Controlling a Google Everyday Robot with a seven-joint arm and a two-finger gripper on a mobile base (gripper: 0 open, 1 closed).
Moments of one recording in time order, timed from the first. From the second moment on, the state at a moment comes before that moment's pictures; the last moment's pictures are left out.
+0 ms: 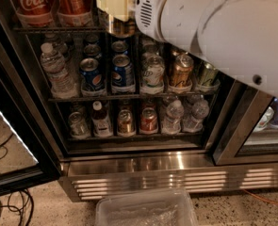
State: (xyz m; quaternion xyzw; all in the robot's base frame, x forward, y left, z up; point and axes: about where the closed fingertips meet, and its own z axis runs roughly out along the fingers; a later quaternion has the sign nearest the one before) arm 0.561 0.015 1.105 -0.19 0.69 0.23 0.66
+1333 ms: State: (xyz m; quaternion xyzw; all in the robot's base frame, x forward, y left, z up) arm 0.477 0.058 1.095 -0.19 0.74 0.22 0.61
